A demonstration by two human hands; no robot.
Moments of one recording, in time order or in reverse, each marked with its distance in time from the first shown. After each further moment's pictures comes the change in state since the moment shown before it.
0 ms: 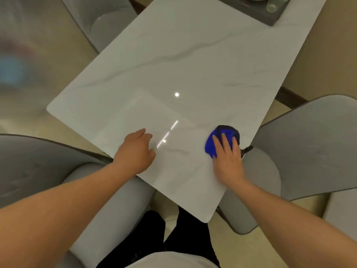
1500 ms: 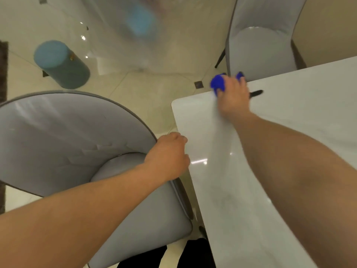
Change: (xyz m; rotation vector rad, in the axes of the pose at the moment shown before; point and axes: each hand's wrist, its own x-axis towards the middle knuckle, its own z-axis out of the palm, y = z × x) left_hand 0.030 -0.229 -0.060 -0.384 0.139 -0.349; right_hand 0.382 -0.448 0.022 0.017 -0.007 -0.601
